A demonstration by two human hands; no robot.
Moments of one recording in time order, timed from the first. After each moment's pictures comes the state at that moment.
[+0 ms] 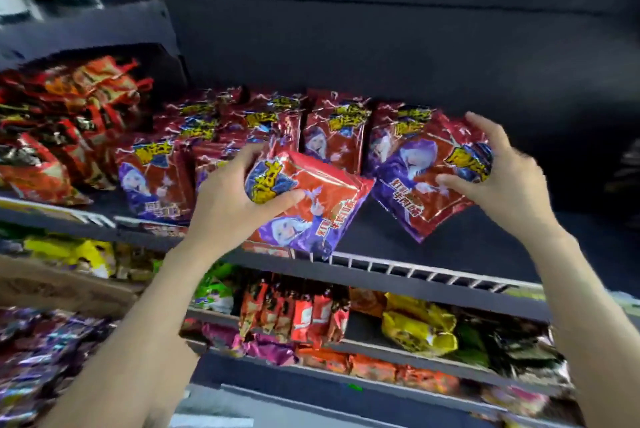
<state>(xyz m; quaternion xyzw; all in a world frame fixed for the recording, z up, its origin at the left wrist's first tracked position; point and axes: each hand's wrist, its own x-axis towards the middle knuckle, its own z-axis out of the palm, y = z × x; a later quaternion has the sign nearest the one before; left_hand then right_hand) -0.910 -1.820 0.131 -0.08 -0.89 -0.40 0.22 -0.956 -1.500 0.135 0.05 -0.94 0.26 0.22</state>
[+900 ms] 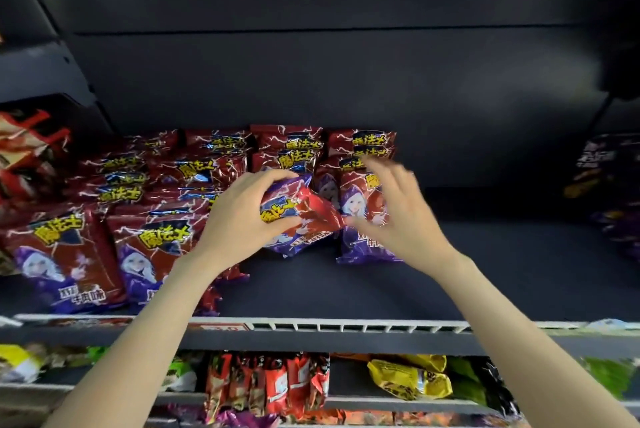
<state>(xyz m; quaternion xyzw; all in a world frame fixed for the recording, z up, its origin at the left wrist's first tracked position) -1.026 -1.771 0.117 -0.21 -0.93 -0.26 0.18 -1.023 -1.529 0.085 0.18 -0.91 0.26 0.26</state>
